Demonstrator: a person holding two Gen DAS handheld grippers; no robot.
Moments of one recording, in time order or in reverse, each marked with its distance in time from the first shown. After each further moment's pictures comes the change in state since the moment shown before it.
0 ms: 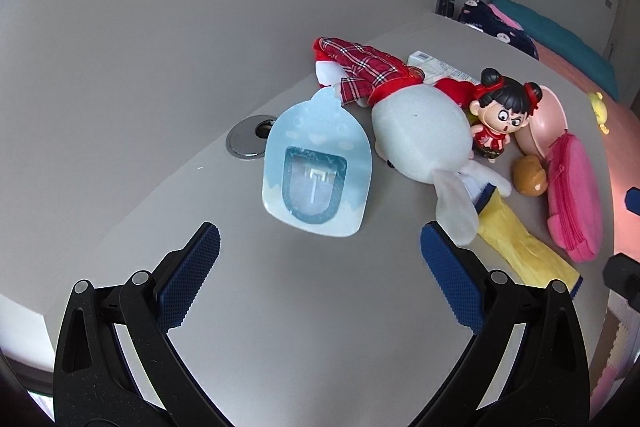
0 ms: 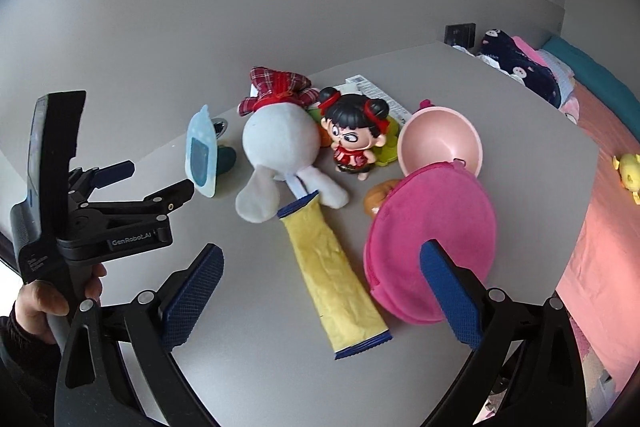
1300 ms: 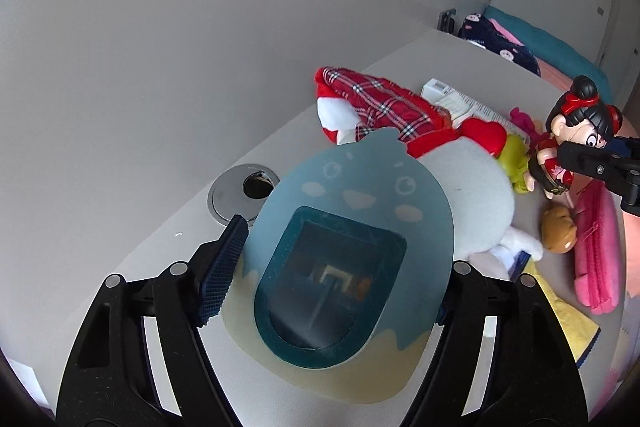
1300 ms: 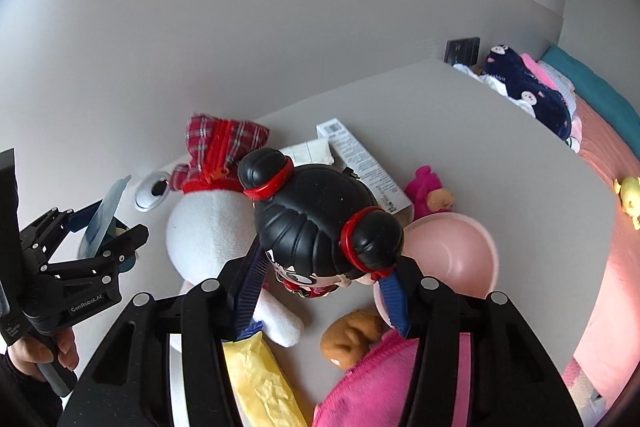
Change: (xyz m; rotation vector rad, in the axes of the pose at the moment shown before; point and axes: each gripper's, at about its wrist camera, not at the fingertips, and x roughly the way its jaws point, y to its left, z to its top) left arm 0.033 0.018 0.036 0.001 -0.073 -0.055; right arm 0.073 -0.033 0.086 -0.023 -0.018 -0.020
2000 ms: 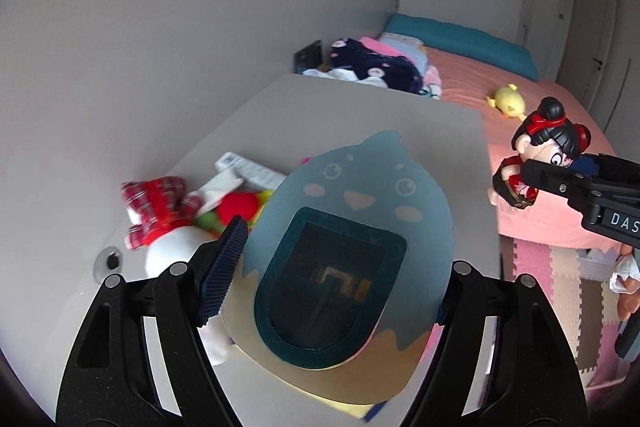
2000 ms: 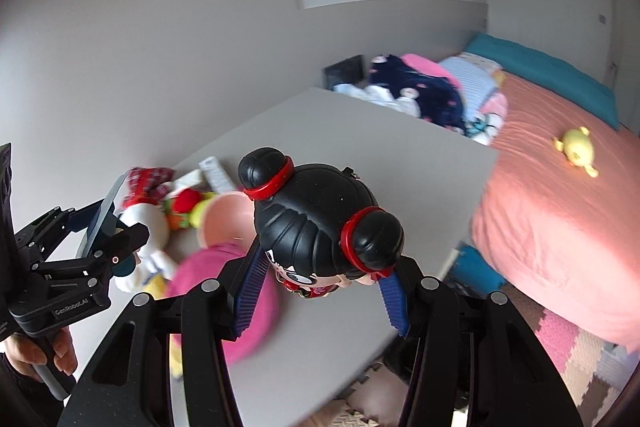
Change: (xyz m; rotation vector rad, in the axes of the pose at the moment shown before) left arm -0.064 -0.210 0.044 0.228 -0.097 -0.216; right arm -0.136 -0.177 -0.061 0.166 -0.111 -0.075
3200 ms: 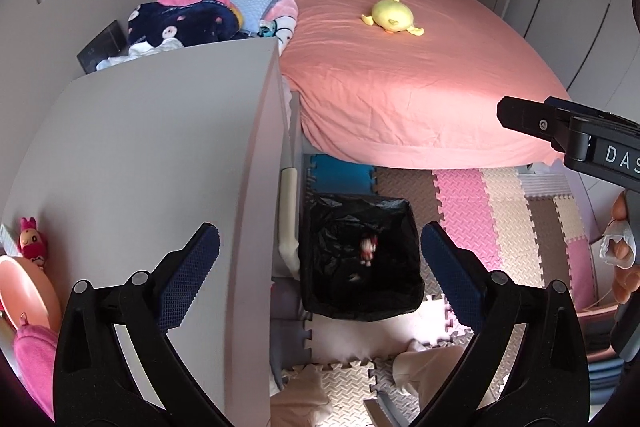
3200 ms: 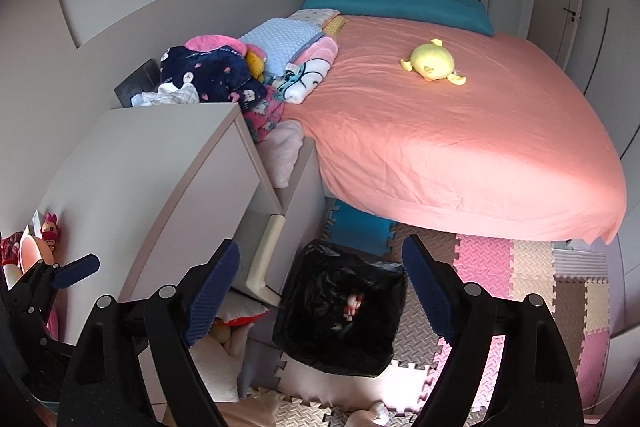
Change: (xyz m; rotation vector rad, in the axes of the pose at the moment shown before) left arm 0.132 -0.253 0.018 0.250 0.210 -0.275; right arm -0.012 -0.266 -0.051 0.320 0.079 -0.316
